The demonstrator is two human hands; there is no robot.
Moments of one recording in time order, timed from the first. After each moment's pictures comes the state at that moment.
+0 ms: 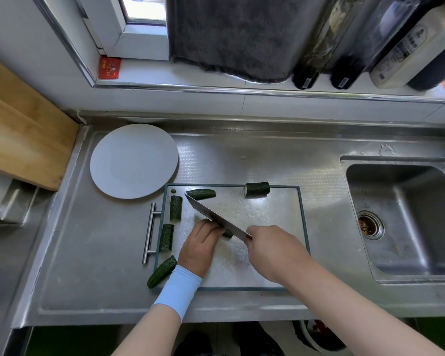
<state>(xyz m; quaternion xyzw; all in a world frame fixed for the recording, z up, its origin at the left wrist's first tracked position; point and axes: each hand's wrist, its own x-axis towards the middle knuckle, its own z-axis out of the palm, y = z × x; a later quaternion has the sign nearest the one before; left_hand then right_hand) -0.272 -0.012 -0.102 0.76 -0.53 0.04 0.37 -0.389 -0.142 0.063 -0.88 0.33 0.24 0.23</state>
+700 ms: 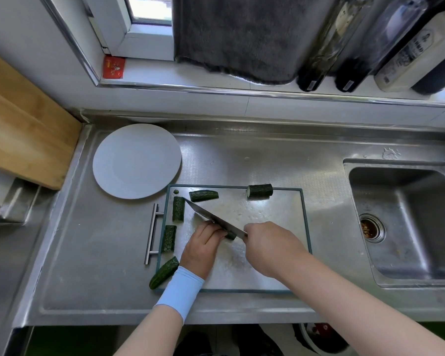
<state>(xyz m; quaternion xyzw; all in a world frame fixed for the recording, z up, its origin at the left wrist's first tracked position) -0.271 -0.011 -0.105 0.76 -0.53 0.03 0.37 -0.368 -0.143 0.064 -0.88 0.32 0.30 0.20</state>
